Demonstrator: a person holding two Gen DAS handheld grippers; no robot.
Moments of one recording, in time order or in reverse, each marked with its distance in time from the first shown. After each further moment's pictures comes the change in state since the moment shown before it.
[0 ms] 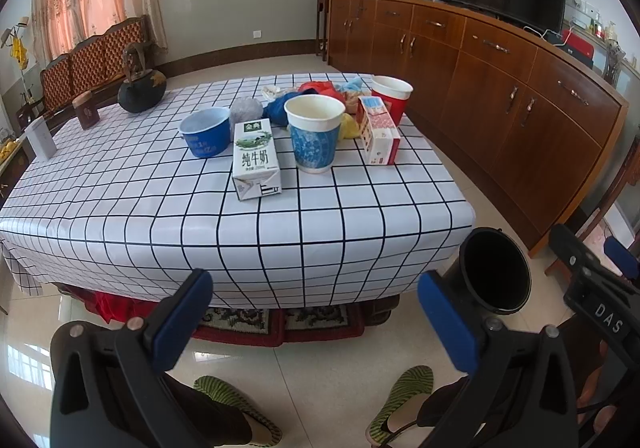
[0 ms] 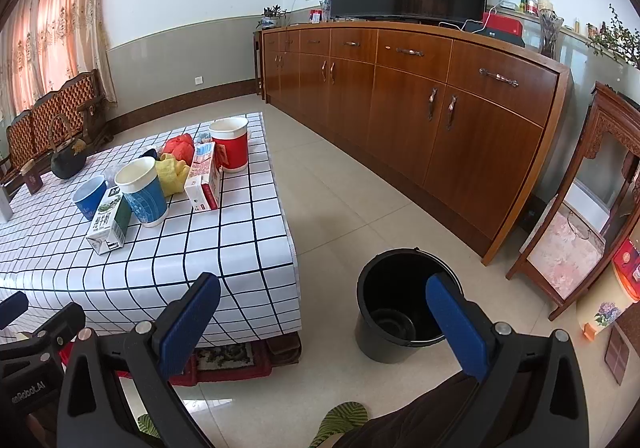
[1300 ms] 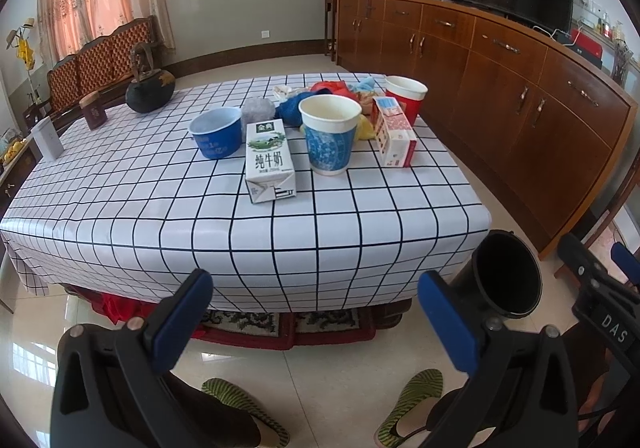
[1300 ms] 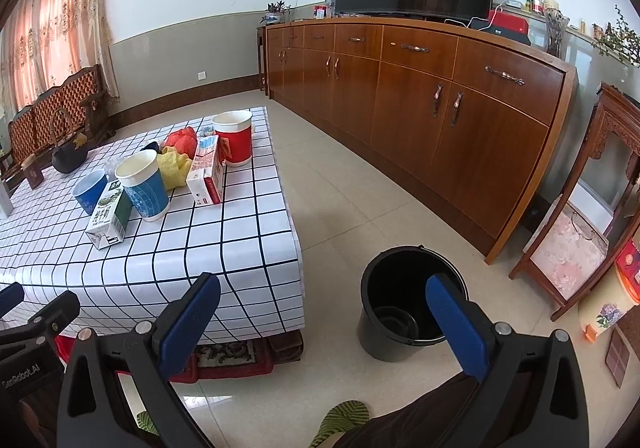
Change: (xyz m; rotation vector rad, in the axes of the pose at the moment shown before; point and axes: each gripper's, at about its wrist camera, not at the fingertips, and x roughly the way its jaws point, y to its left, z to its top) left arm 0.009 0.011 0.002 -0.005 -0.003 0.031; right arm 0.009 0.007 -0.002 -0.014 0.012 0.011
